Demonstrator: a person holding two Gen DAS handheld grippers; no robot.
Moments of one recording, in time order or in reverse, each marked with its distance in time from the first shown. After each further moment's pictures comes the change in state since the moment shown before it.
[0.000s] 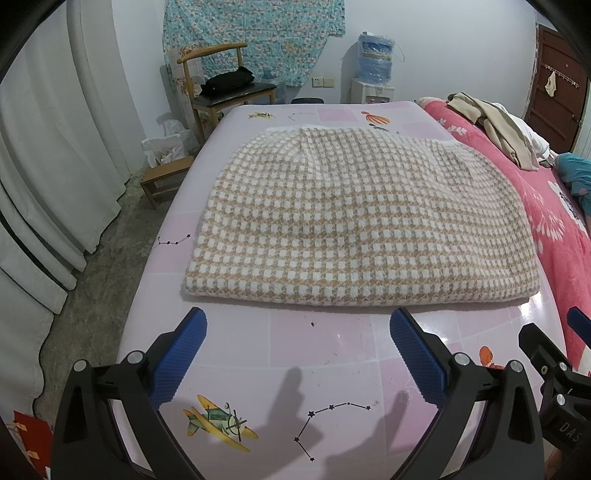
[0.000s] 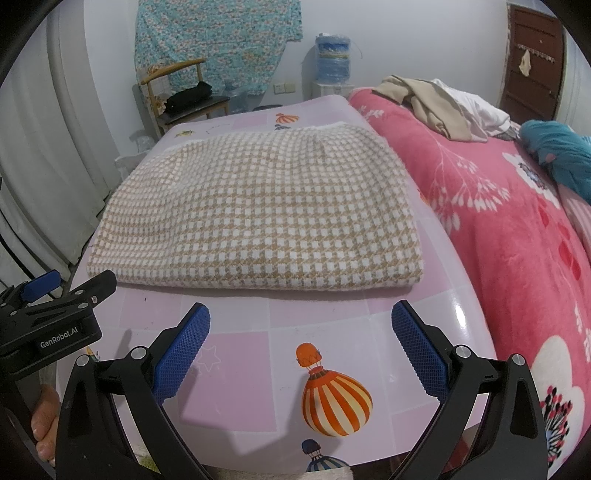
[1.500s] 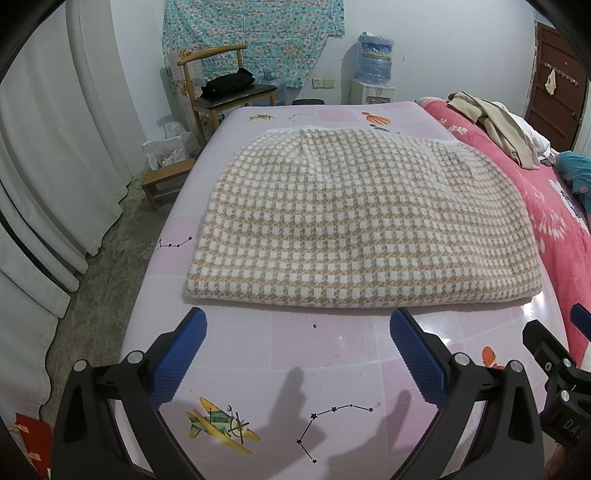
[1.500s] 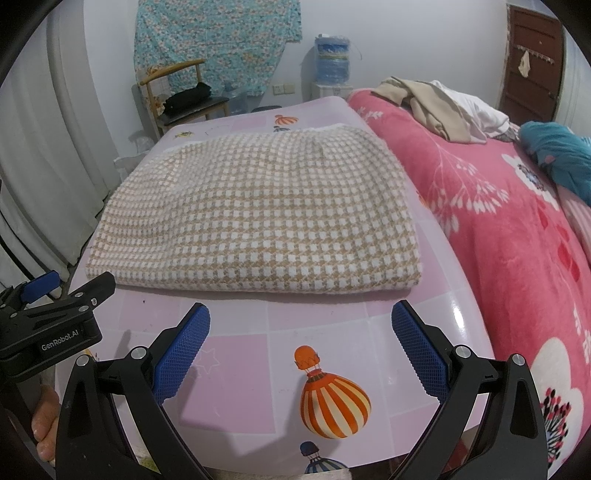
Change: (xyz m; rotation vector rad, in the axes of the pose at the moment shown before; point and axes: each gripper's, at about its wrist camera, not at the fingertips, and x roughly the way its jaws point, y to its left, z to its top) left arm 0.001 0.001 0.000 0.002 -0.006 0.006; right arm -0.001 -0.001 0.002 -0.004 -0.001 0.002
